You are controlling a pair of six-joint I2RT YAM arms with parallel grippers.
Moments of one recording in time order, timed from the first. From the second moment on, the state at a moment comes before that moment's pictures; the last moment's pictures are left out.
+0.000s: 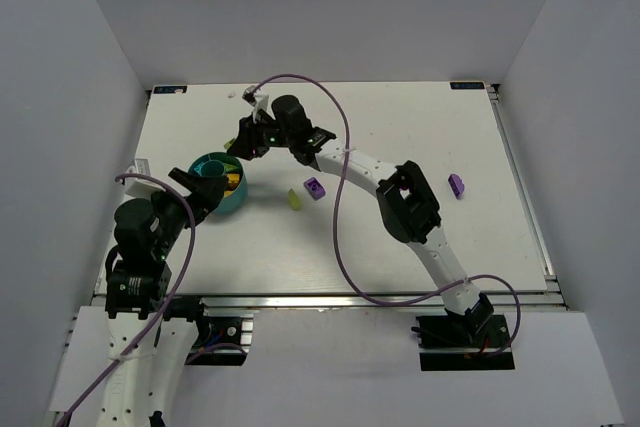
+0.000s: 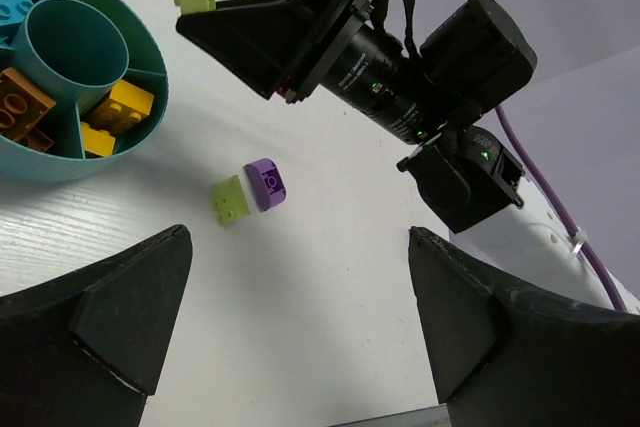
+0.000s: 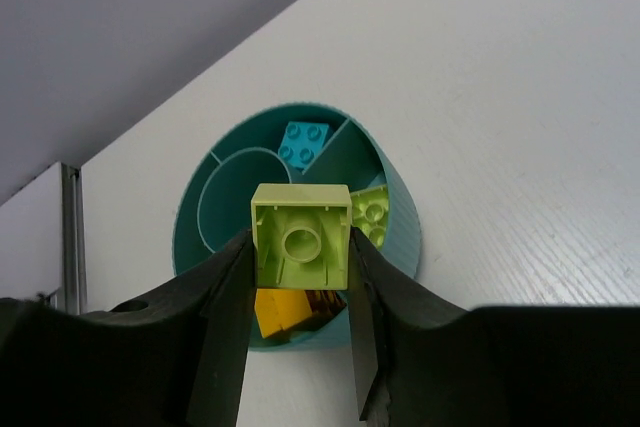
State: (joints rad) left arm -0.03 0.46 0.76 -0.50 0.19 -0.81; right arm 0.84 2.40 2.08 0.06 -0.50 0.32
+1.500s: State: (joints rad) left arm -0.03 0.44 0.76 -0.55 0.16 -0.81; right arm 0.87 2.48 2.11 0.11 -0.47 0.30
